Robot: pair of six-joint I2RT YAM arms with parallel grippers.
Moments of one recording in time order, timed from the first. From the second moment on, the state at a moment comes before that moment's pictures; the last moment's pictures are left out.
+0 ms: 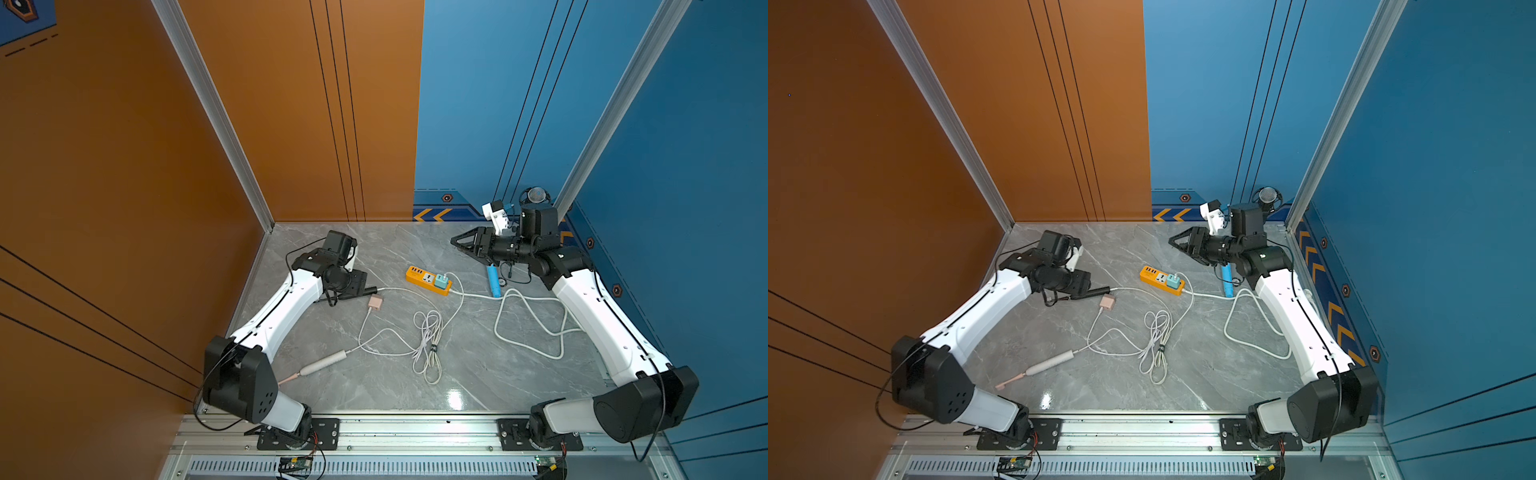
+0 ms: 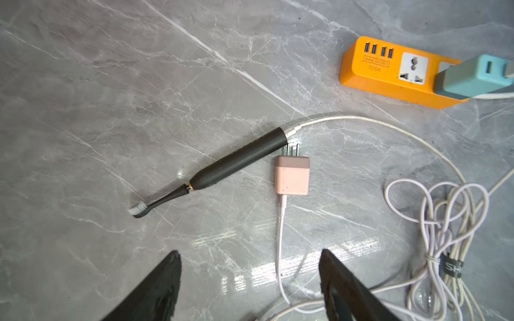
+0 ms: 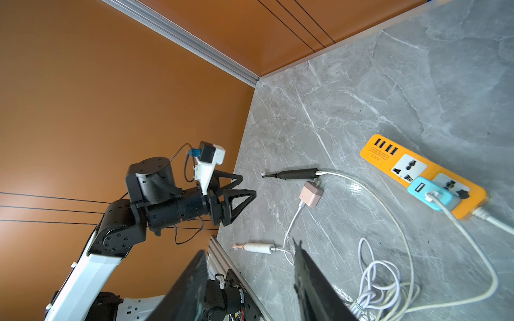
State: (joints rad) left arm -0.36 1.57 1.33 -0.85 -0.05 -0.17; right arm 0.25 1.40 1.43 -0.54 -0.74 0.68
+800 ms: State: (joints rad) left arm -0.51 2.06 1.52 -0.87 -0.18 -0.40; right arm 0.29 1.36 1.36 -0.57 -0.64 0.68
